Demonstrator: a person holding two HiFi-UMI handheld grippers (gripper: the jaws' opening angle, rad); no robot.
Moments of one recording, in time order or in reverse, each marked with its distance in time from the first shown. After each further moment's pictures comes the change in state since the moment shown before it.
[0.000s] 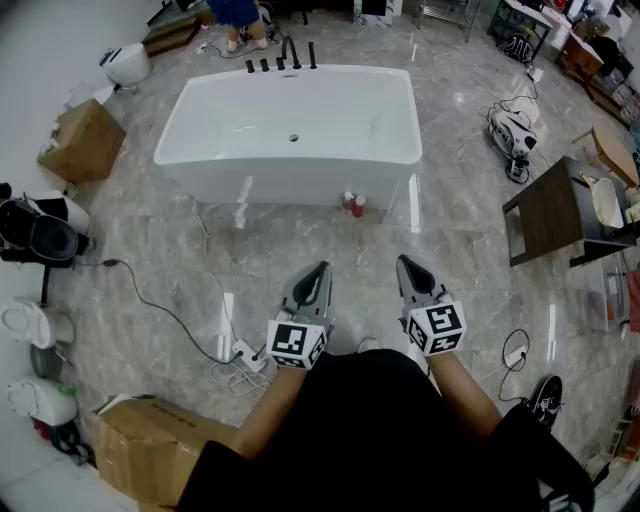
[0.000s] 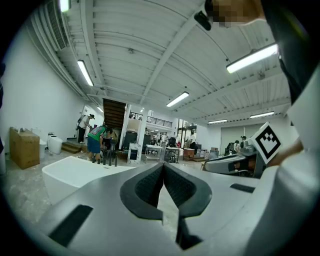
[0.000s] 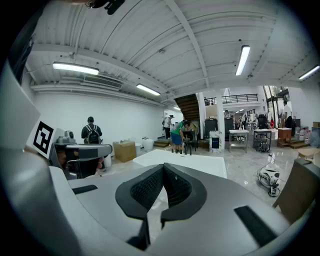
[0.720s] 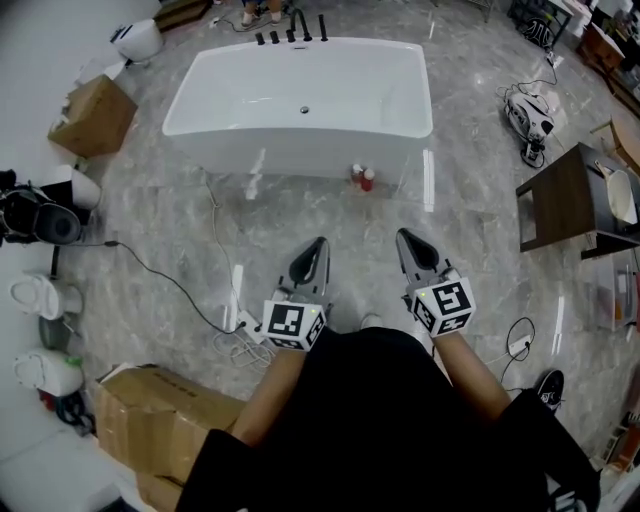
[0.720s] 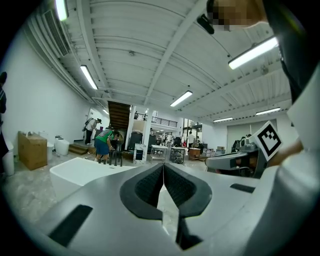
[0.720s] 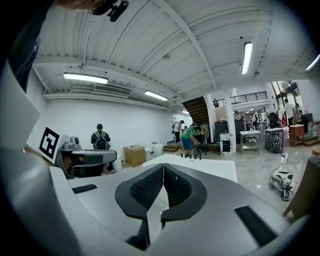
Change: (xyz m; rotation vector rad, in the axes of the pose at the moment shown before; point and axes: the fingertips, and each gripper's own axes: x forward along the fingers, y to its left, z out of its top) left arm 0.002 -0.023 -0.002 0.004 -0.014 0.070; right arm -0.012 -0.012 0.010 -0.017 -0.060 0.121
